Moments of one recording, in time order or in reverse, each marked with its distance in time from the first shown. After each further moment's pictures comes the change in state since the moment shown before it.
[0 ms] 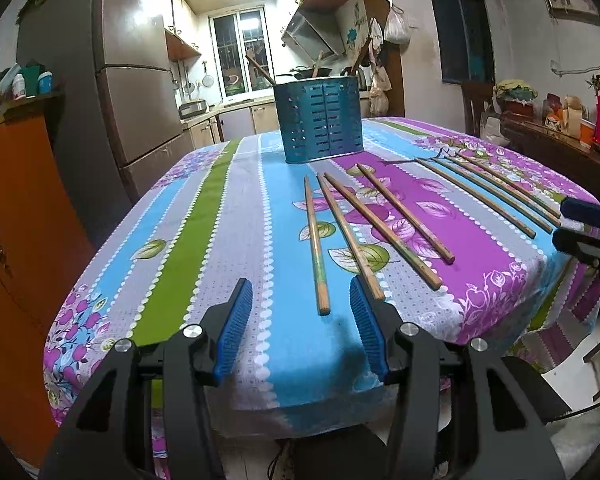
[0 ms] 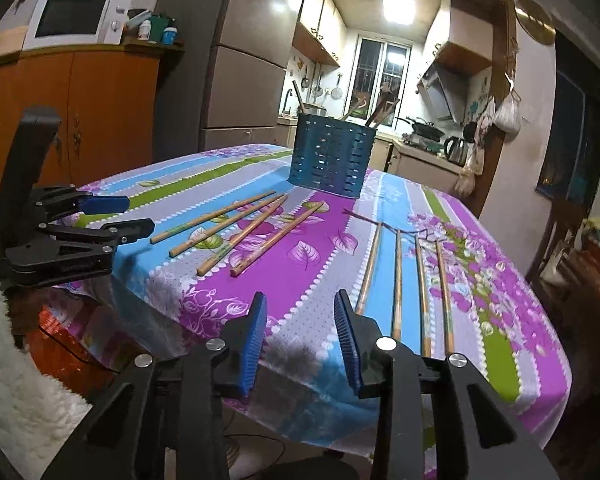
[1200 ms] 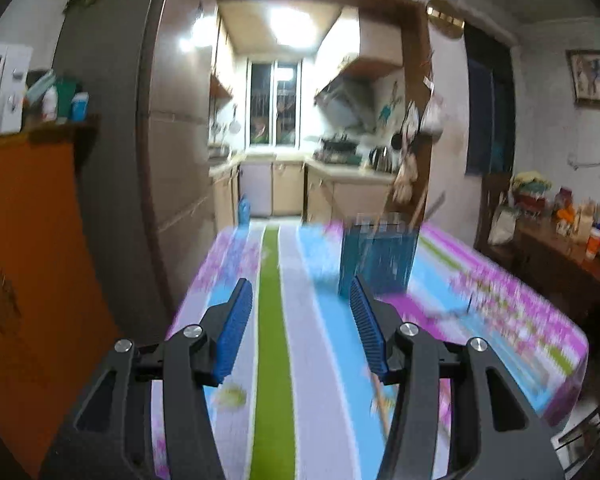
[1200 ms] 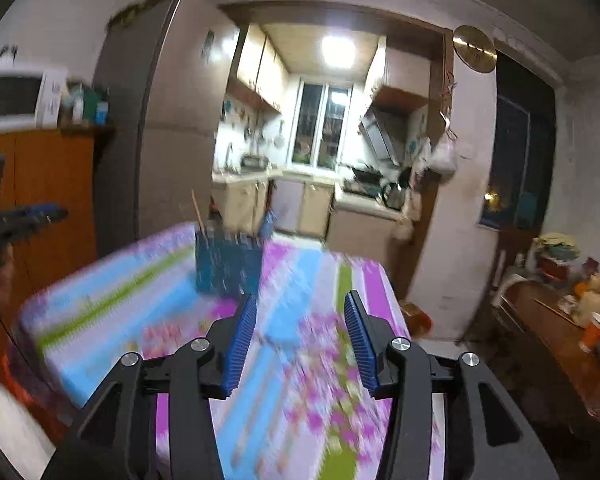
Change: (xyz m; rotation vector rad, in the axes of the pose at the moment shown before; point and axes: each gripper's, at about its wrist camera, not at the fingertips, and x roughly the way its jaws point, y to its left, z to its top) left arm -0.035 0.104 0.127 -0.166 -0.175 -0.007; right arm -0.065 -0.121 0.092 0.107 -0.098 -0.129
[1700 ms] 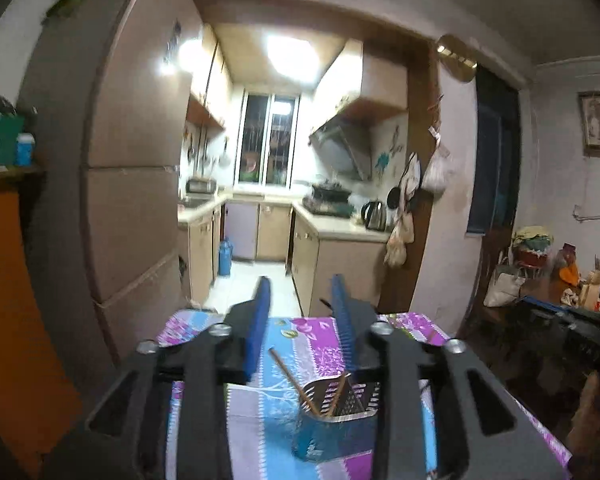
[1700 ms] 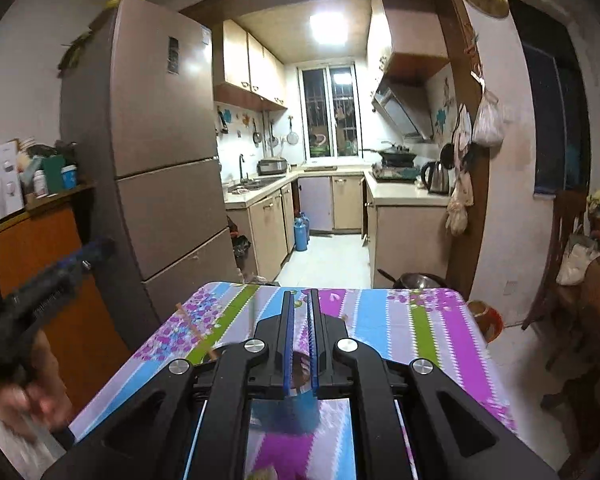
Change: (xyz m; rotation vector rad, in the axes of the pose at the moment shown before) left arm 0.104 -0.036 0.168 -0.054 -0.196 -0.059; right arm 0.203 0.007 0.194 0.191 -0.037 0.156
